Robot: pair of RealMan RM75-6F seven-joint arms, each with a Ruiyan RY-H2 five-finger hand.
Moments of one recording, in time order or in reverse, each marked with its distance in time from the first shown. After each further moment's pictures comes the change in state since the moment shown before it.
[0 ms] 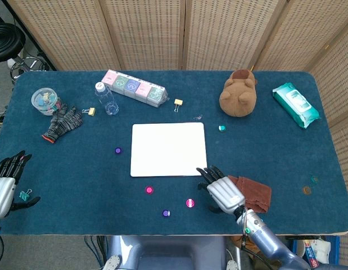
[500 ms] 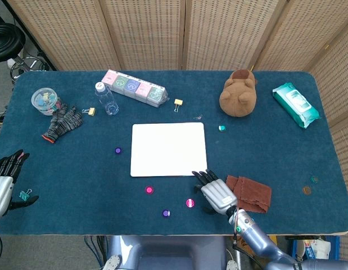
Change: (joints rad) left arm -0.002 0.006 -0.007 0.006 -0.012 -0.005 -0.015; right arm 0.050 -0.092 -0.020 0.055 0.118 -0.007 -0.050
